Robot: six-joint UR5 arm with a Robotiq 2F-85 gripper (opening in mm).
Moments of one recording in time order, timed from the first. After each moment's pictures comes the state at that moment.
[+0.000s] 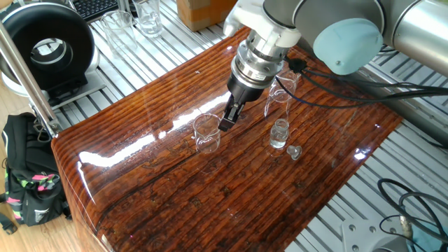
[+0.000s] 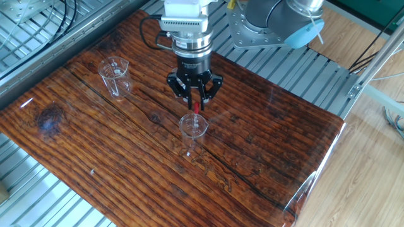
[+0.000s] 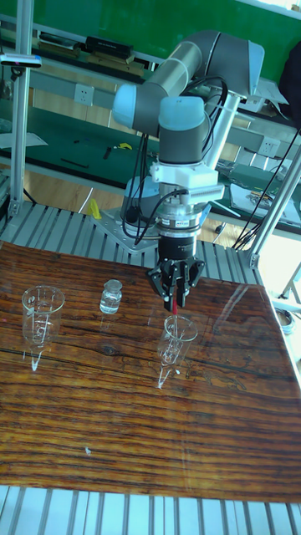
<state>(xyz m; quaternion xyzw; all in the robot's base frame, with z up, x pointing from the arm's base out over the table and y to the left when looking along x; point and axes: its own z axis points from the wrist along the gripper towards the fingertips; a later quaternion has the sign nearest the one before) 0.469 0.087 0.105 -0.26 0.95 0.09 0.13</state>
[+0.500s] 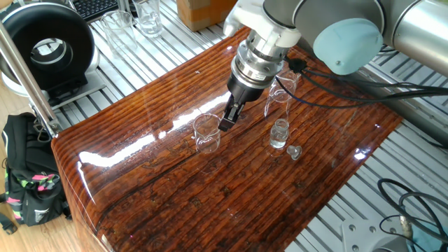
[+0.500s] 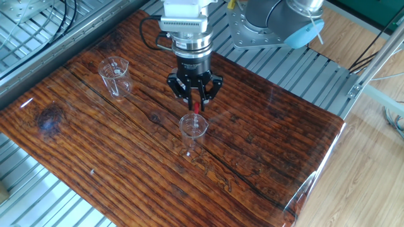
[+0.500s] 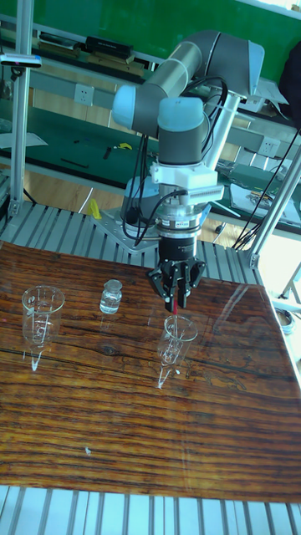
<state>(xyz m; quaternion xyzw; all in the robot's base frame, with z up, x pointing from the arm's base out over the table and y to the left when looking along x) 0.470 0.089 0.105 -0.25 0.95 0.10 0.13</state>
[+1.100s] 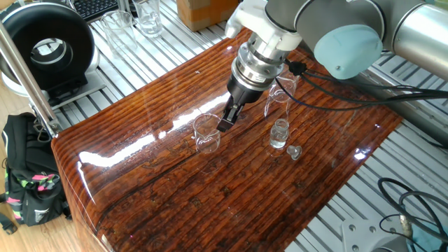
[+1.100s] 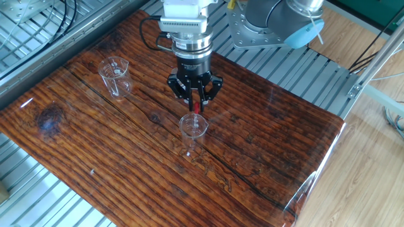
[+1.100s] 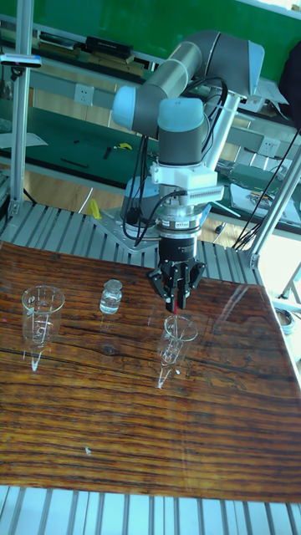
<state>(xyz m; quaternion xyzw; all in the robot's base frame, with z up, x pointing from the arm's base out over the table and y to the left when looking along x) 0.472 0.089 0.104 -0.25 0.95 0.10 0.13</state>
